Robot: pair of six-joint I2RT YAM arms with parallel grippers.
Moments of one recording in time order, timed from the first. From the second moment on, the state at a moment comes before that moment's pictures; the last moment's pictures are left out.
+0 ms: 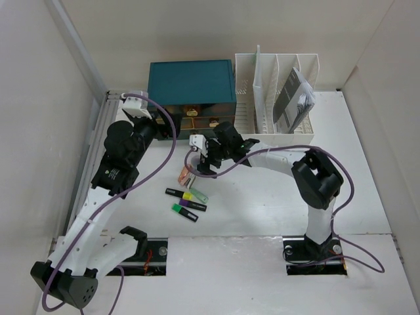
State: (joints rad) left arm -0.39 0.90 1.00 -0.09 -0.01 -0.29; right arm 0.76 1.89 1.28 -0.10 -0.53 -0.58
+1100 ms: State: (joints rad) left arm -0.39 0.90 0.99 -0.08 0.01 -0.31; right arm 0.76 2.08 1.41 -0.04 -0.43 -0.41
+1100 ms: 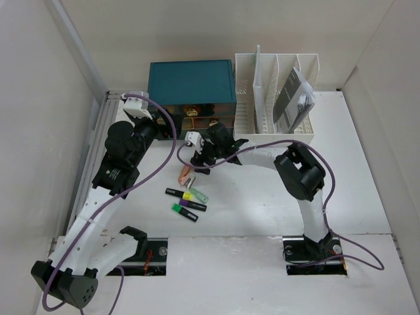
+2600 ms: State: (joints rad) left arm -0.47 1.47 1.15 -0.10 -0.19 -0.31; right arm 0.32 1.40 1.58 -0.69 -0.67 -0.47
